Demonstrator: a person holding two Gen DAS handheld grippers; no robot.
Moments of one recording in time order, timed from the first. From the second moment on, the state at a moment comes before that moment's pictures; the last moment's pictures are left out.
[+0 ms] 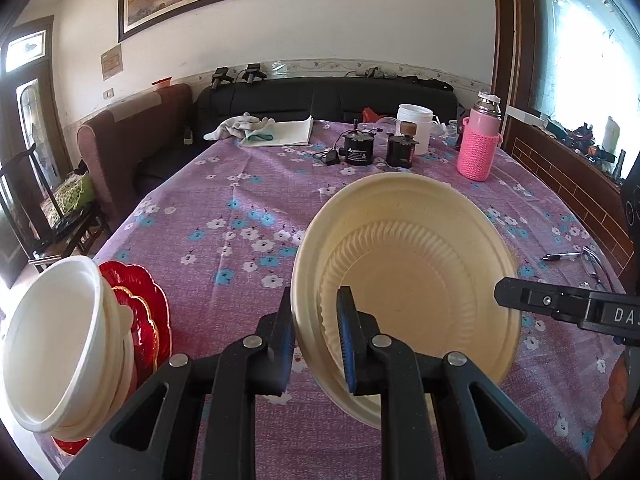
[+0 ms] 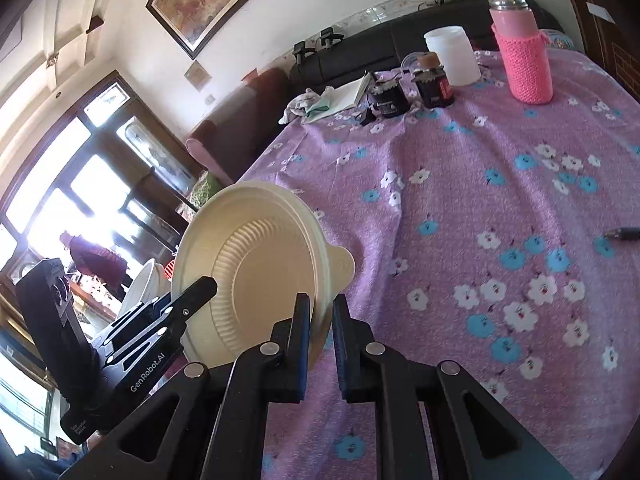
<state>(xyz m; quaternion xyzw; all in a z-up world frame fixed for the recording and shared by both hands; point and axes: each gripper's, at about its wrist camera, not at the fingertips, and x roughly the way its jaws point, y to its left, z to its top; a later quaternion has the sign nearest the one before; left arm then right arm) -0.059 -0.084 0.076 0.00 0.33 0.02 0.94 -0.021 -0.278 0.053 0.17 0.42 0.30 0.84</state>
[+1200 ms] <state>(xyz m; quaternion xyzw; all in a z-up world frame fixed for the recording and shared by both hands) -0.065 -0.053 0.071 -0.02 0.33 0.03 0.94 -0.029 -0.244 0.056 0.15 0.43 0.29 0.84</state>
